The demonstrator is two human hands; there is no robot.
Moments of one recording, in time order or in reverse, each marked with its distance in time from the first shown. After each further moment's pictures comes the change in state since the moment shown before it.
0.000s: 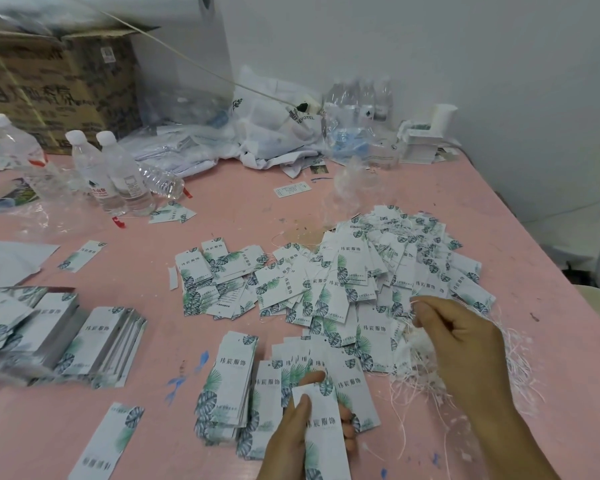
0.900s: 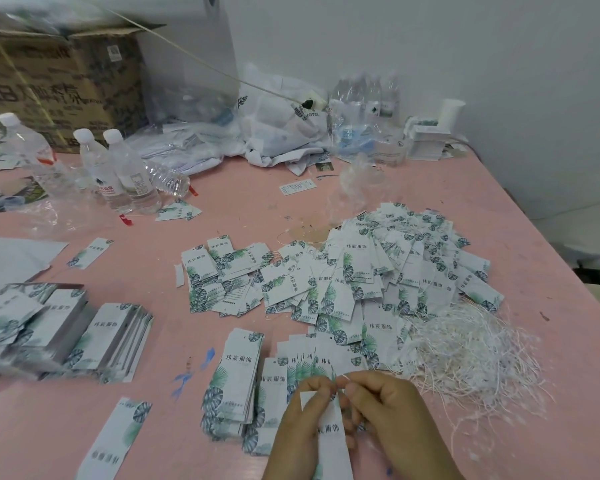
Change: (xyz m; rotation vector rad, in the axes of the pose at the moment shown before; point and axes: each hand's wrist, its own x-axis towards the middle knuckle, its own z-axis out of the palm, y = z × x) left_hand 0.004 0.015 0.034 0.345 0.289 -0.010; right_hand -0.069 -0.006 0.049 0.256 -0.525 0.454
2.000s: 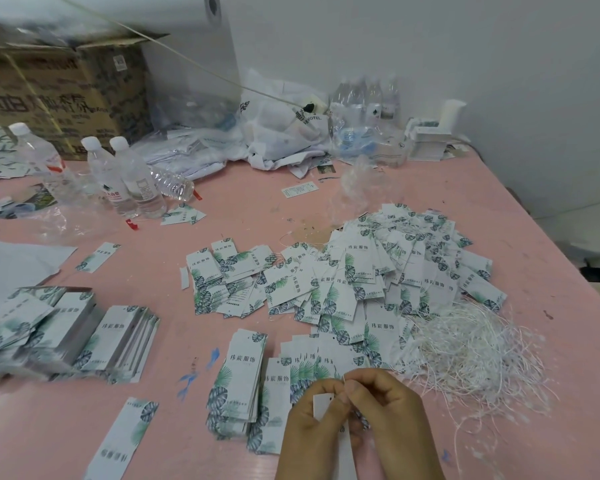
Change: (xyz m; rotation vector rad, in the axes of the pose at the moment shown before) left_hand -0.011 -0.010 0.007 0.196 0.052 0.212; right_hand -0.004 0.009 0.018 0.256 0.207 -0.033
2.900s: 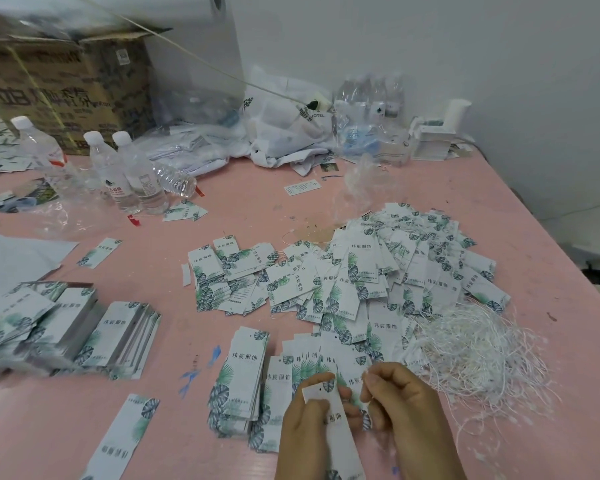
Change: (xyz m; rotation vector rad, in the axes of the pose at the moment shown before) left_hand 0.003 -0.005 -0.006 -0.032 0.061 -0.048; right_hand 0.006 -0.001 -0.015 0.104 -0.046 0.049
